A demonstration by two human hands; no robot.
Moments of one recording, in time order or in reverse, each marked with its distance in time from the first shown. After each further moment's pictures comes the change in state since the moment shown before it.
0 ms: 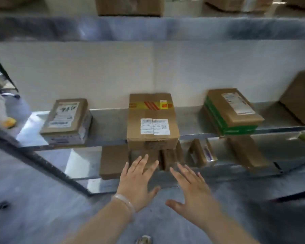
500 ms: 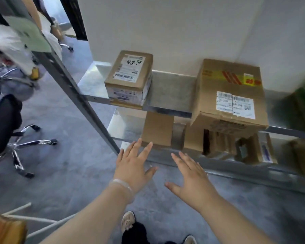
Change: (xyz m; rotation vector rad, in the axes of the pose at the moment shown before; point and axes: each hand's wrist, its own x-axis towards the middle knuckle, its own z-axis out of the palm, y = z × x) left_hand -0.090 -0.133 0.028 -0.133 0.005 -0.442; right_hand 0.062 -0.120 0.092 0.110 -0.230 -0.188
